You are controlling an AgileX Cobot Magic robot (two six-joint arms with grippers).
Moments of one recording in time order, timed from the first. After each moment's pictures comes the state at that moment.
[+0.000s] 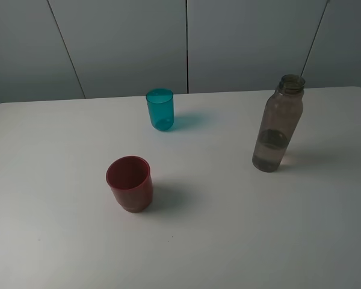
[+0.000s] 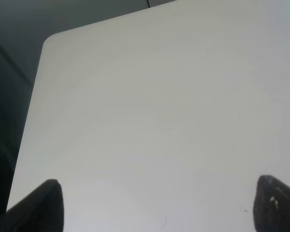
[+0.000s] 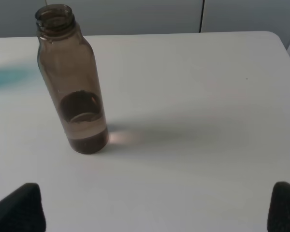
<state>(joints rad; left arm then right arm) 0.07 0.00 -0.52 0.02 1.10 0.23 -0.03 0.00 -0.51 0.03 1.10 -0.01</state>
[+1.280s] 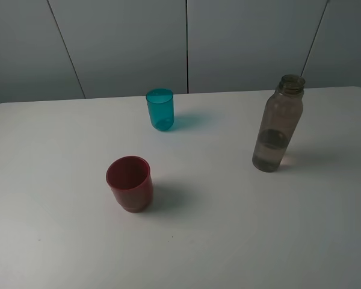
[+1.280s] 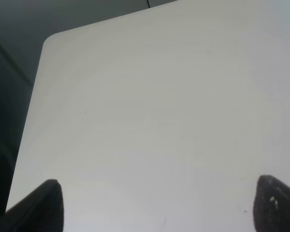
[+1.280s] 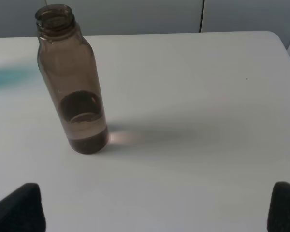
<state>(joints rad) 0.07 0.00 -0.52 0.02 1.10 0.23 -0.03 0.00 -0.51 0.03 1.10 -0.01</state>
